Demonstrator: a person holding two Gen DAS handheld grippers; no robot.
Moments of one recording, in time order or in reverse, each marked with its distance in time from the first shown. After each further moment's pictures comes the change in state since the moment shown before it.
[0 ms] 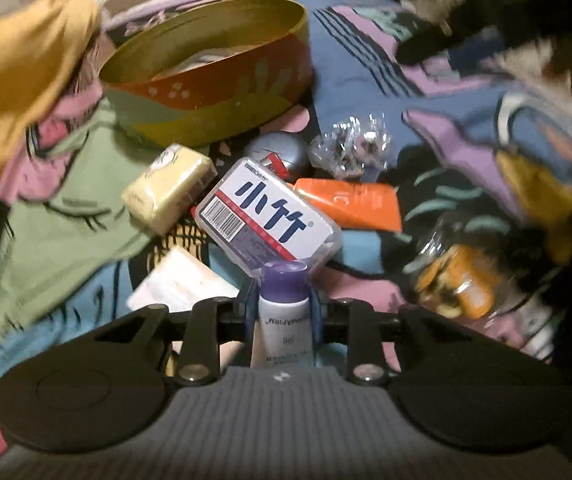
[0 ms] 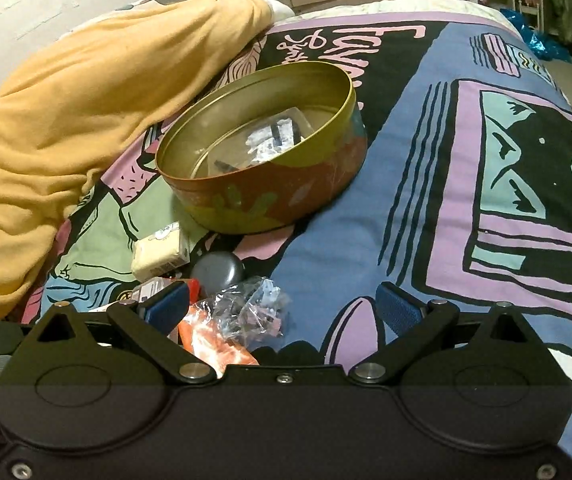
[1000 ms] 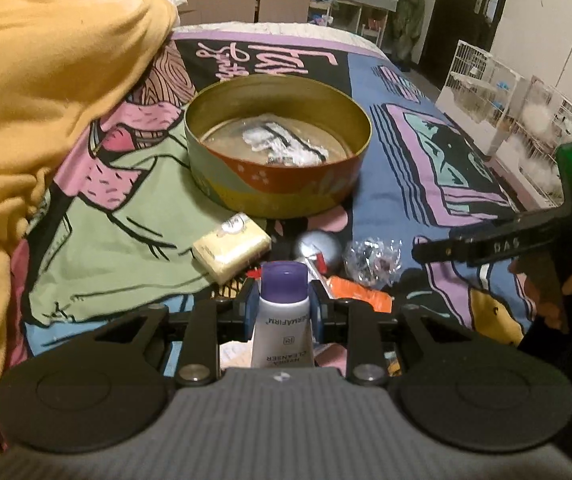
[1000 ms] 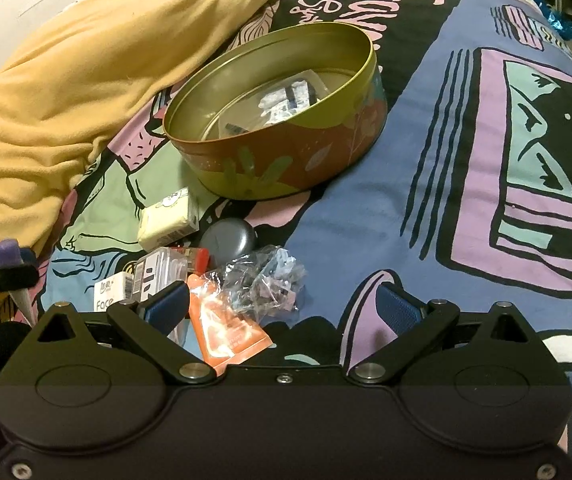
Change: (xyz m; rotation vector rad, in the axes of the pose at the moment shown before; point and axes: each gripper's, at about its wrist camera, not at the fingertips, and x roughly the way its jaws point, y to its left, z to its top) left arm -0.086 0.056 0.045 -0.262 -0.114 -0.020; right arm 0.022 0.002 -0.003 -0.013 0.109 0.039
